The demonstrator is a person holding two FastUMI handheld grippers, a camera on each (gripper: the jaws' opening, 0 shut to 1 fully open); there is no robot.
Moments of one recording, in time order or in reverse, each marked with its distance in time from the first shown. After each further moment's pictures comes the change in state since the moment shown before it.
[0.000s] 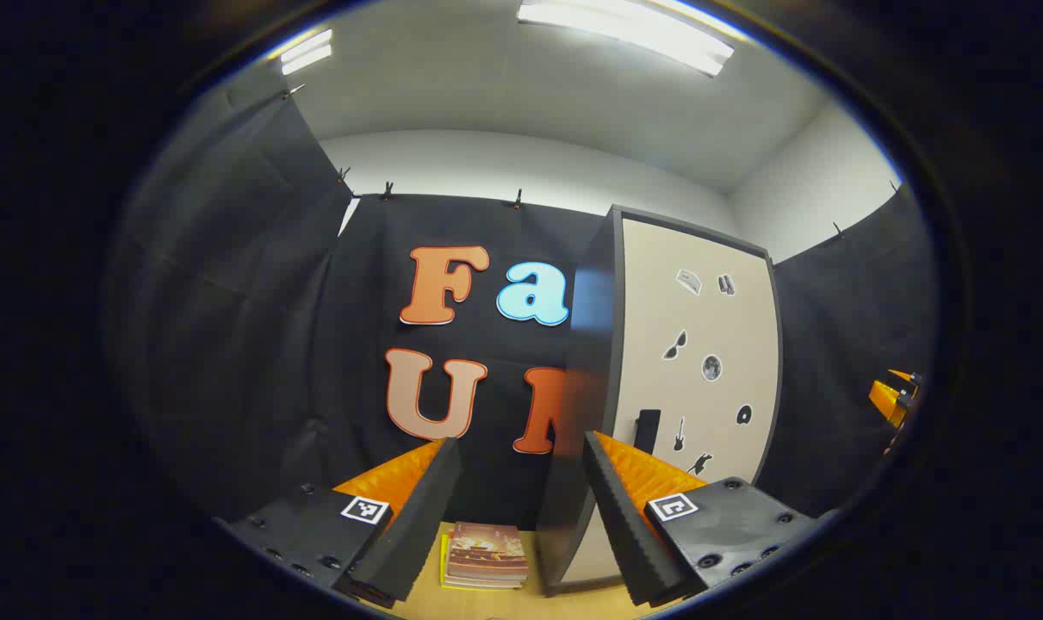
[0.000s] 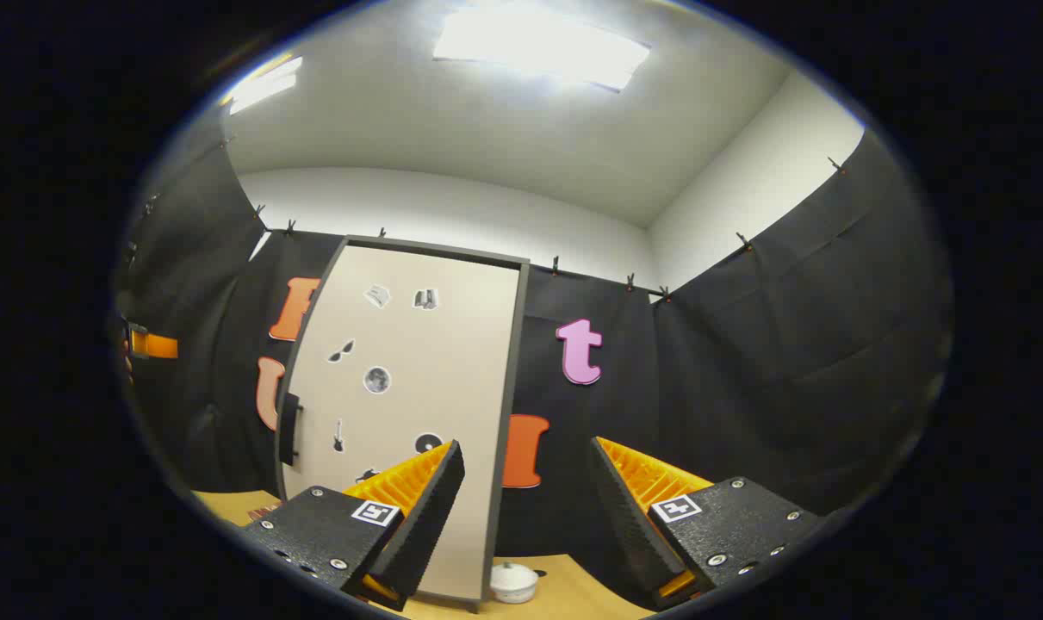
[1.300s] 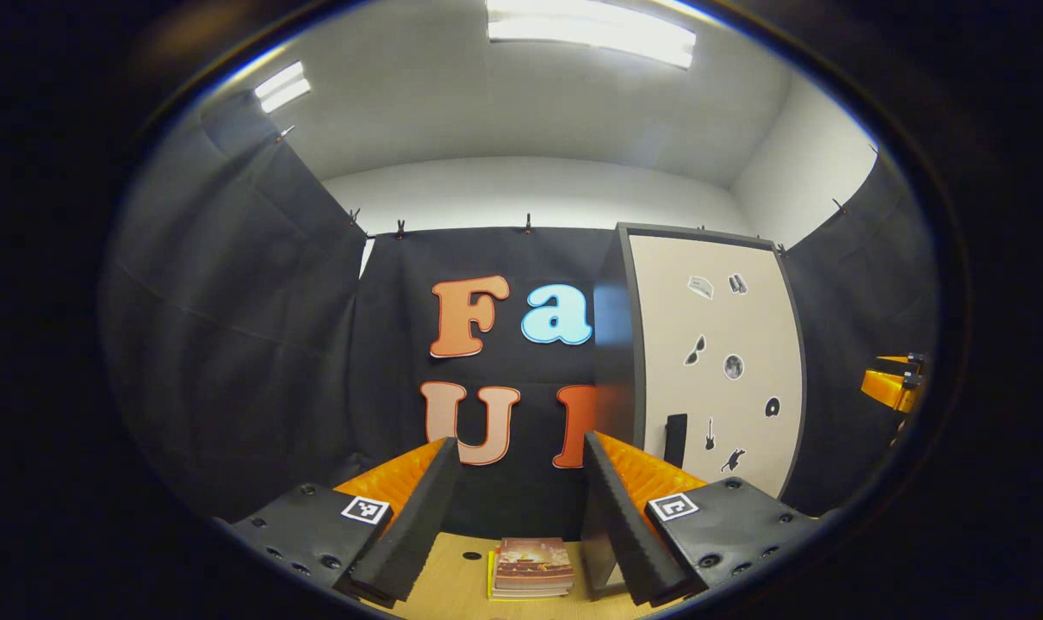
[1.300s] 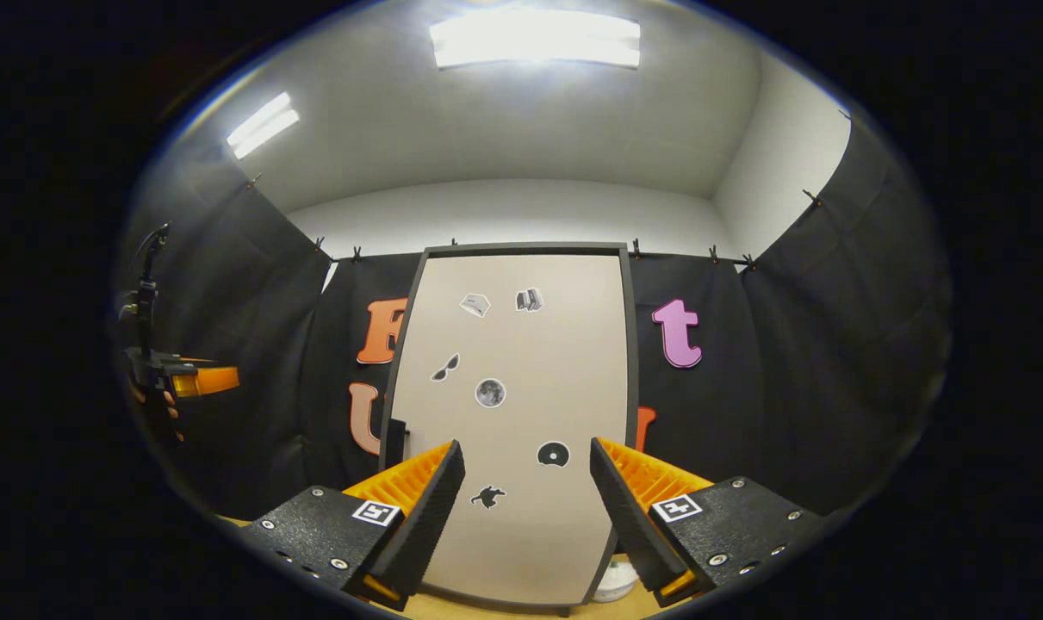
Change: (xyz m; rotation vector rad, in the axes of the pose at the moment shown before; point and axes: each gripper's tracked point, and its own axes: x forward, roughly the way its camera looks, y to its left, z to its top) left arm -0.021 0.015 0.017 0.091 -0.076 0.074; right arm 0.021 0.097 -0.011 0.105 0.020 0.241
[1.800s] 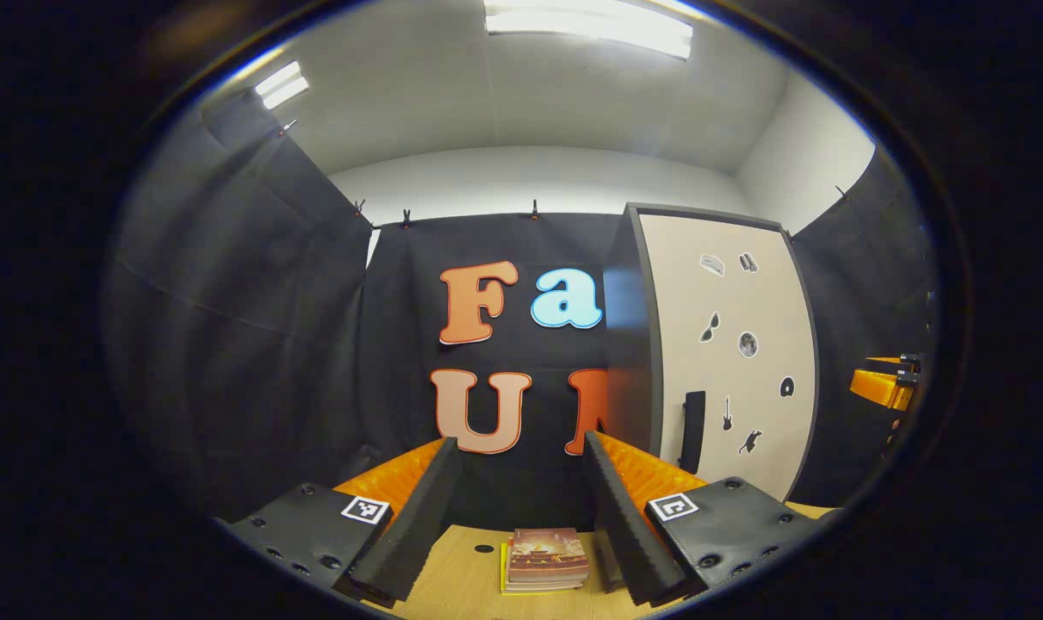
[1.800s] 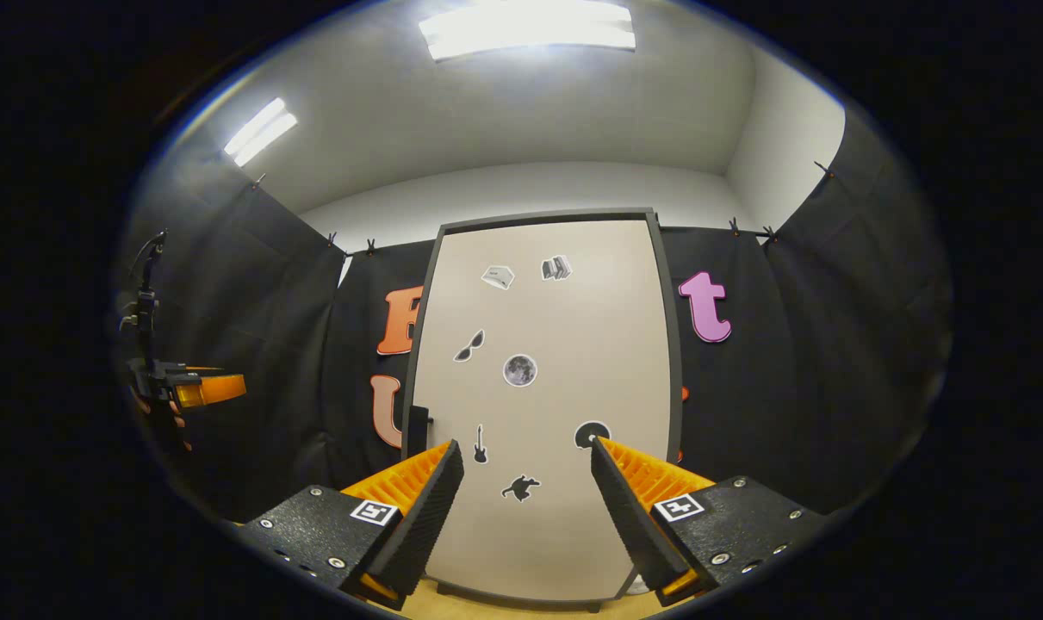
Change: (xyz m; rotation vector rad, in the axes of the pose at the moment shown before) left arm 0.003 0.022 -0.029 0.023 0.047 0.029; right arm 0.036 0.035 -0.036 0.070 0.065 0.075
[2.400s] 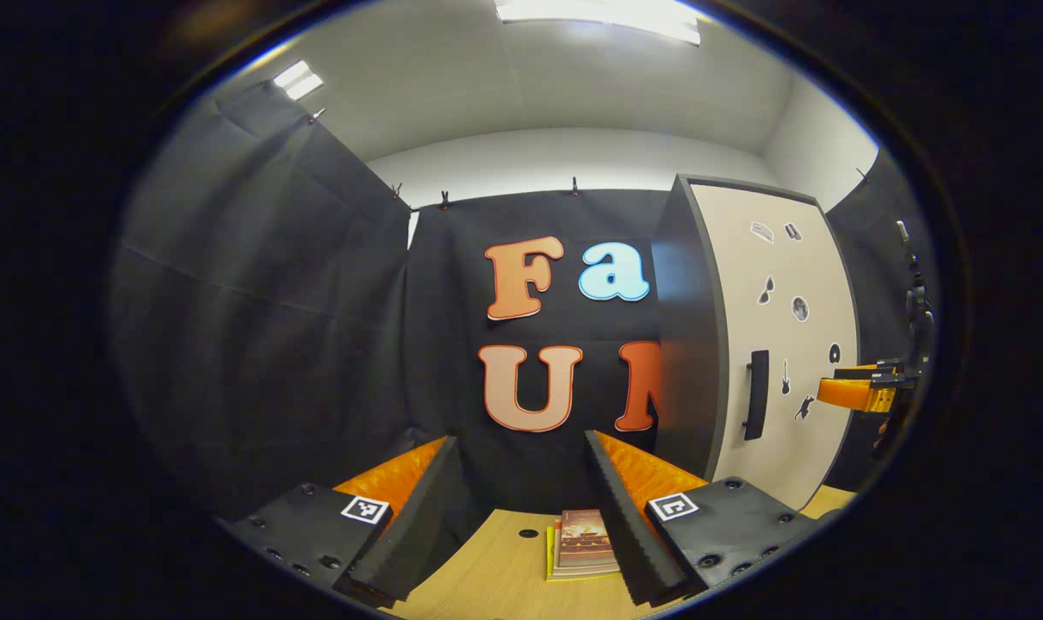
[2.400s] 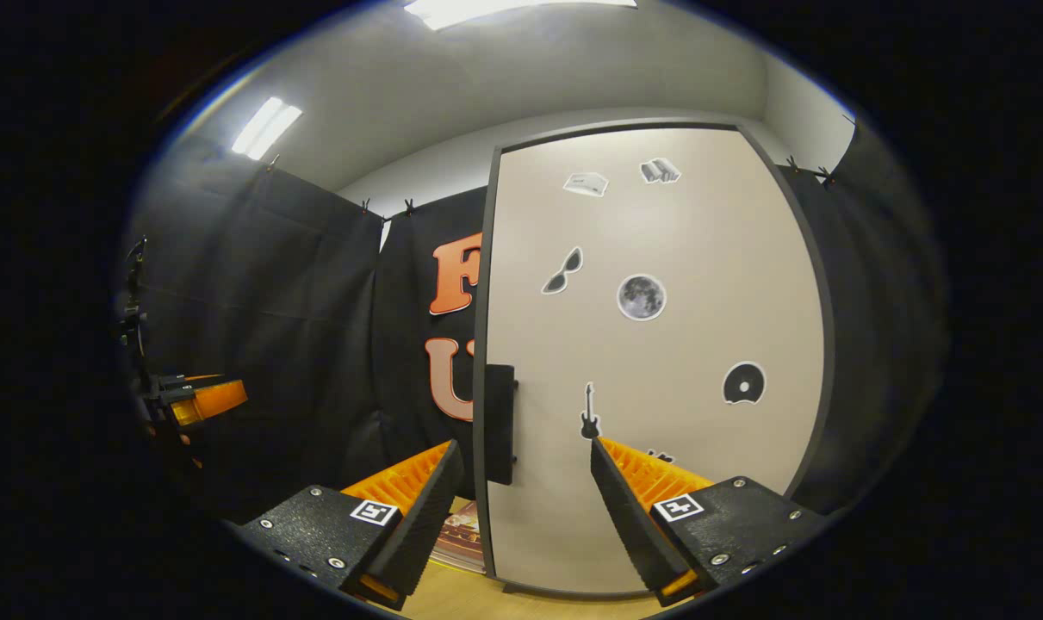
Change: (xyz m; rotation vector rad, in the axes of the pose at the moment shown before) left arm -0.012 0.077 -0.041 0.028 0.063 0.125; right arm 0.096 0.109 -0.076 0.066 0.193 0.175
